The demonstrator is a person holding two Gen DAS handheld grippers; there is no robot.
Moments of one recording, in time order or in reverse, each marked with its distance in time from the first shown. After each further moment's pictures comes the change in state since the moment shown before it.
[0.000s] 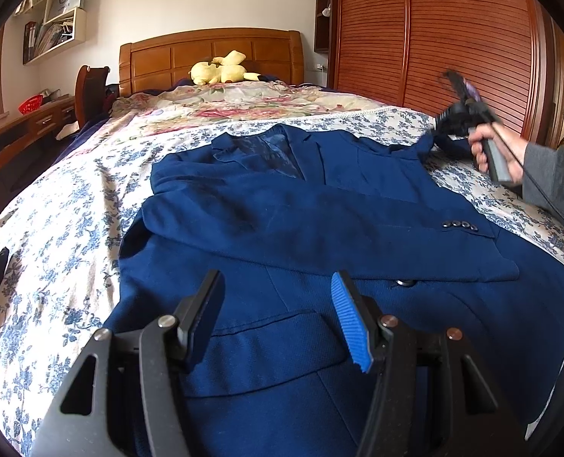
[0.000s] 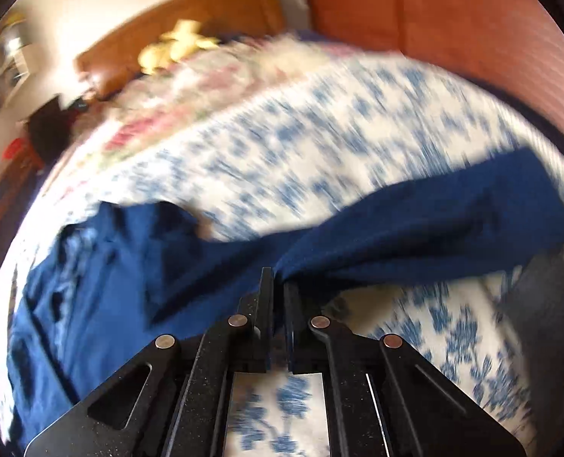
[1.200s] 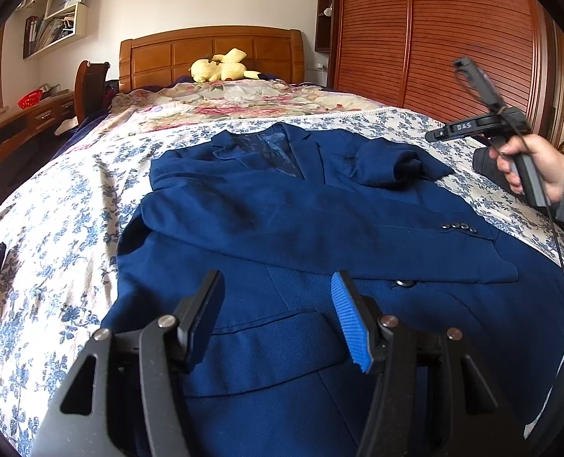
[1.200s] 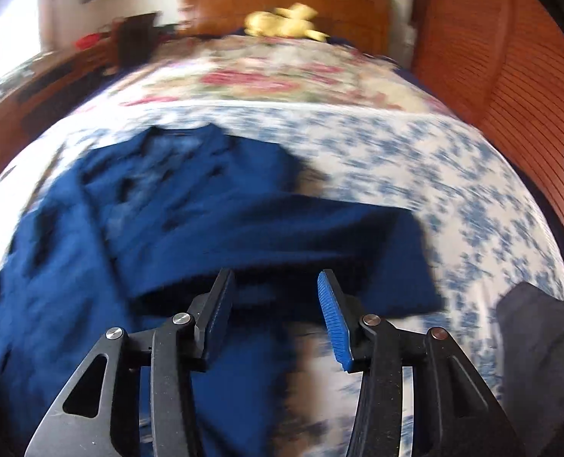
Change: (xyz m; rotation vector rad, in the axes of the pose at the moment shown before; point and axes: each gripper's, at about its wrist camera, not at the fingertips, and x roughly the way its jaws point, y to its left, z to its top) left arm 0.002 0.003 0.000 -0.014 0.004 -0.010; right arm -0.043 0.087 -0.063 -0.370 0.049 -0.006
